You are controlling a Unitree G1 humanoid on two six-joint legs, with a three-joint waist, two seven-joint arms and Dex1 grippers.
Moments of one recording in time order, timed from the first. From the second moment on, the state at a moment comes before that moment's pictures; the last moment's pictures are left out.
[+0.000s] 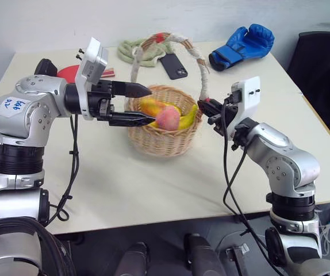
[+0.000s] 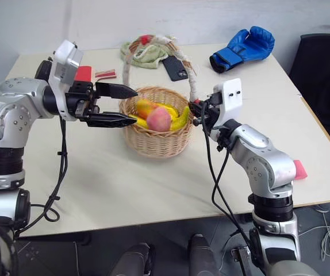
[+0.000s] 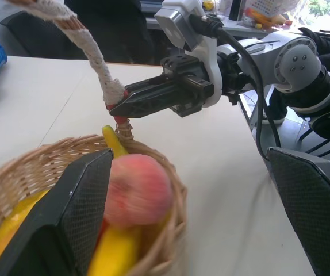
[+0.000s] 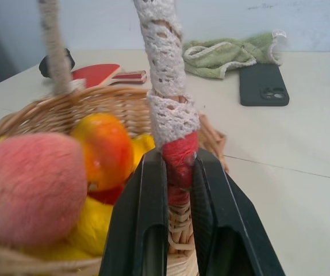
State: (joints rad) left arm -0.98 0.73 -0.01 0.08 -0.59 0.76 -1.22; right arm -0.60 -0.37 -0.12 -0.33 0.59 0.82 0.26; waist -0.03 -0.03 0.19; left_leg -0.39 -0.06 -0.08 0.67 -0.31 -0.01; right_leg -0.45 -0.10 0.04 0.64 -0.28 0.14
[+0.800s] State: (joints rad) left arm -1.02 0.56 -0.01 0.16 -0.59 0.72 -1.20; right arm -0.25 -0.53 -0.57 -0.50 0.60 0.83 0.15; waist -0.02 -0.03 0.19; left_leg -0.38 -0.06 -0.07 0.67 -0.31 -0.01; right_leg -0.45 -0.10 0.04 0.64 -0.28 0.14
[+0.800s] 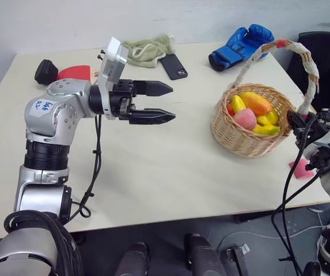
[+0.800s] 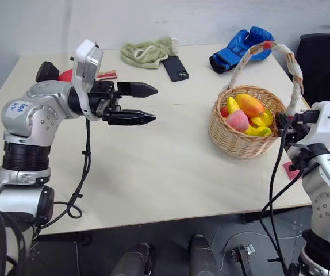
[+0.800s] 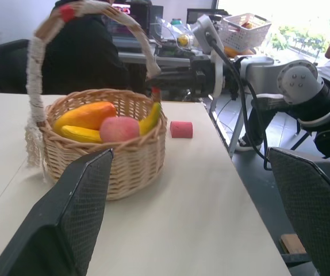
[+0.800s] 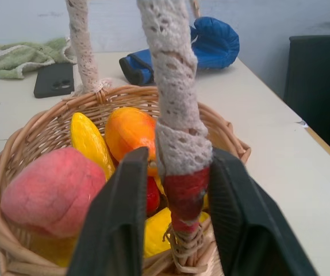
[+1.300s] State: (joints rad) left arm -1.04 0.62 -0.02 0.24 -0.57 0.70 -1.30; right arm 0.44 -0.84 -1.38 -0.74 1.37 1.13 0.37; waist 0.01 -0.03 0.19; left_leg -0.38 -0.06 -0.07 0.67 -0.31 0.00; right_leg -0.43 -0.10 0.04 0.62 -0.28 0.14
